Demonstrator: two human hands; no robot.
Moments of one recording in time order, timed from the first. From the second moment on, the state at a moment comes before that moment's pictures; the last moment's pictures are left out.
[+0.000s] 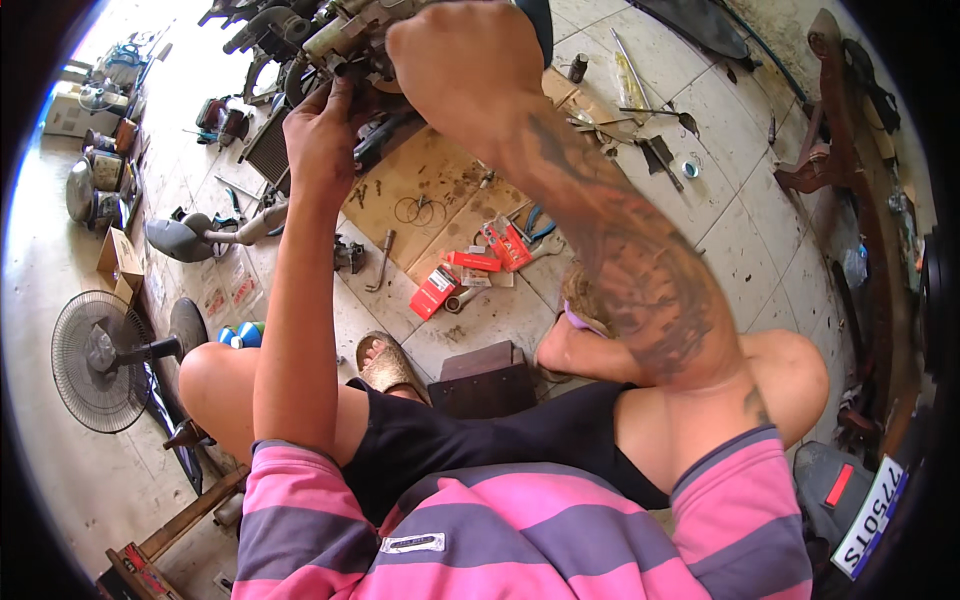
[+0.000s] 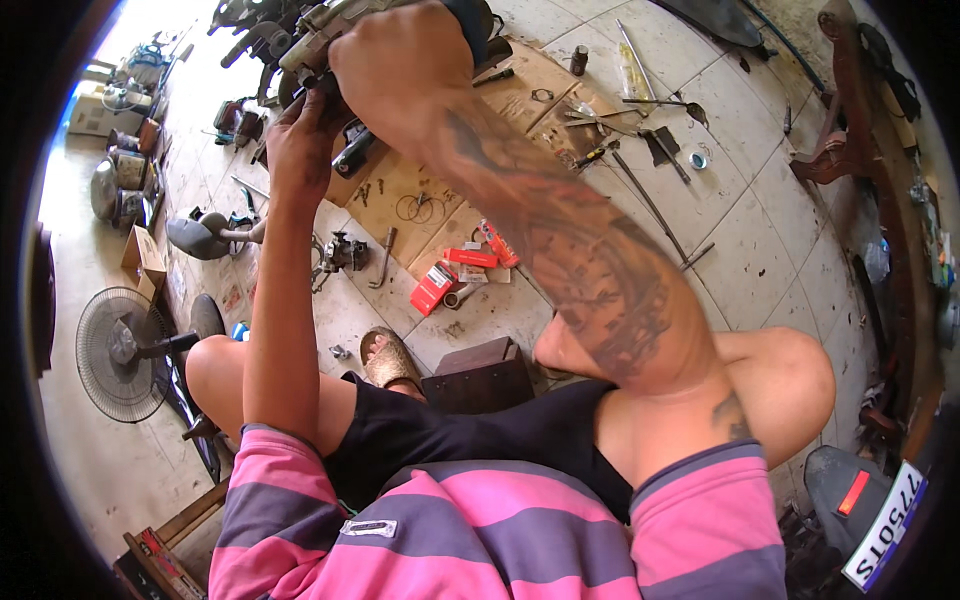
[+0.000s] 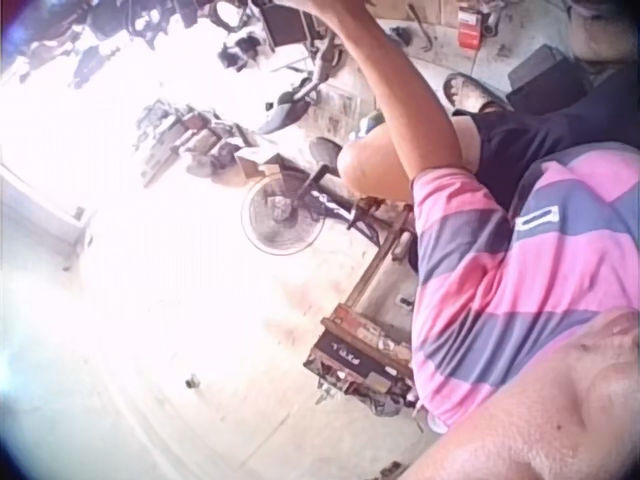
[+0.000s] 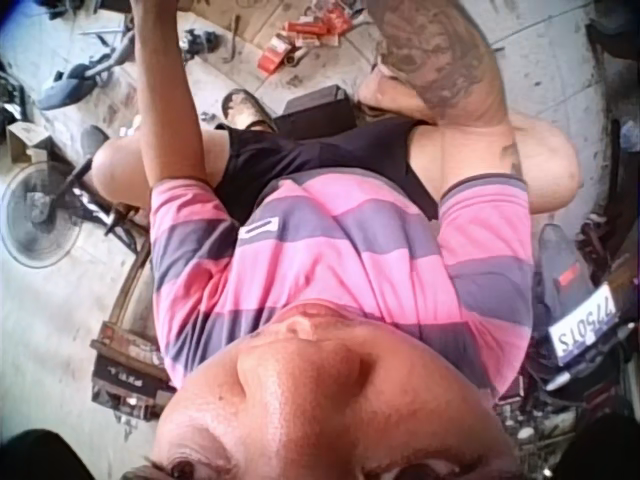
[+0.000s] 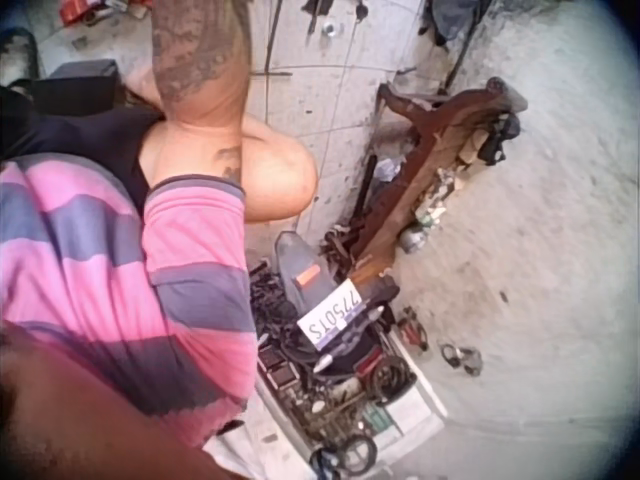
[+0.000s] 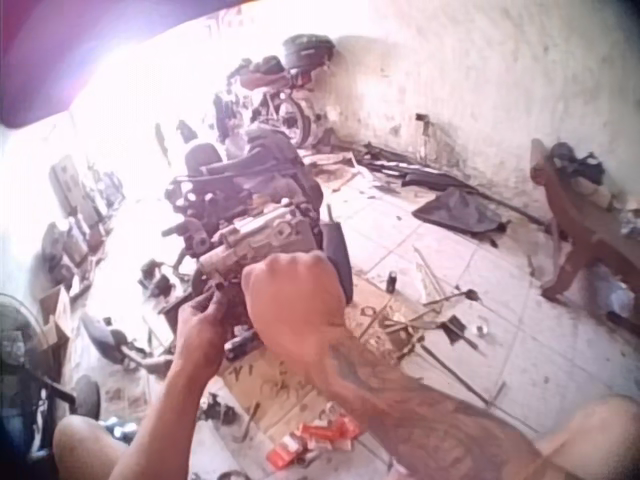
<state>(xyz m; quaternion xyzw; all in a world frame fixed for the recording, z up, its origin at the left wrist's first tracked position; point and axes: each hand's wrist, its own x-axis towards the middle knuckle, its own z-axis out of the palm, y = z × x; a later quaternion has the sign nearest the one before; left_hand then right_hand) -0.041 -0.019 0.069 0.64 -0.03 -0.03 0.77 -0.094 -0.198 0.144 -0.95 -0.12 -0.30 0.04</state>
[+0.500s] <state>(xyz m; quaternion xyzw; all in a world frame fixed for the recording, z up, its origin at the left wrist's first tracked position) -0.051 -0.028 0.078 0.62 -0.03 -0.01 0.78 -0.087 -0.200 0.153 -0.97 -0.15 -0.20 -0.02</state>
